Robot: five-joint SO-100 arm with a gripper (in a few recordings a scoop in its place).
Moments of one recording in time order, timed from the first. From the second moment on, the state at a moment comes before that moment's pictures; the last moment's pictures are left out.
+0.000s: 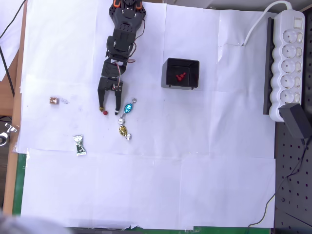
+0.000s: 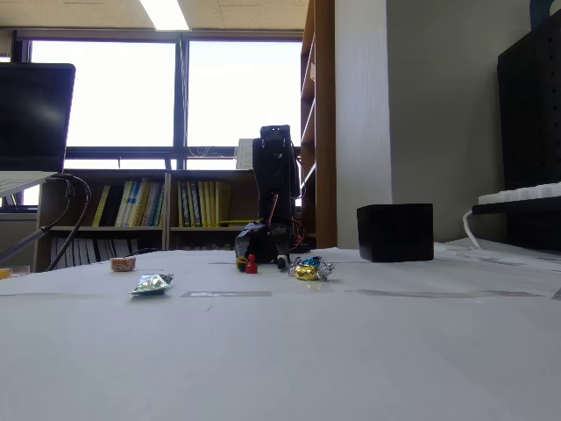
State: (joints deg) arm 14.8 134.8 42.8 -78.5 -90.9
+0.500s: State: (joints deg) arm 15.9 134.9 43.6 -78.5 -91.4
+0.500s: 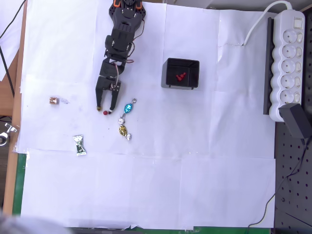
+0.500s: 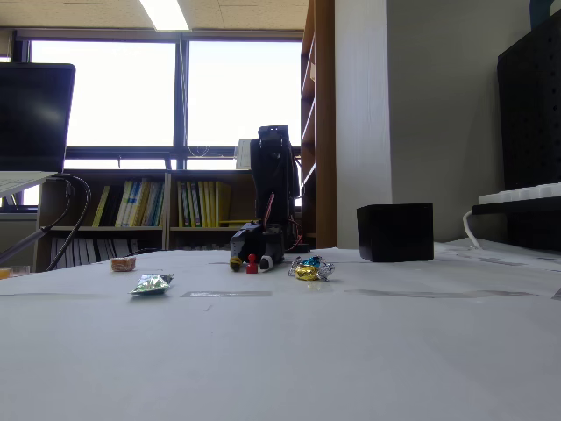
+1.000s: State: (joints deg) arm 17.1 134.9 46.0 -74.7 -92.9
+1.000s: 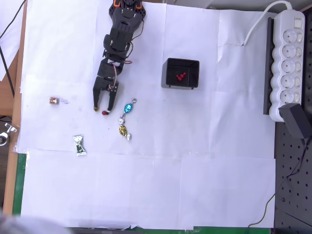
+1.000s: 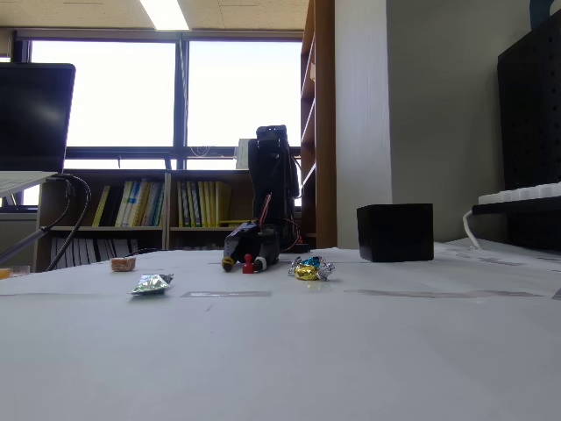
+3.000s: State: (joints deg) arm 13.5 134.8 45.9 -73.4 -91.8
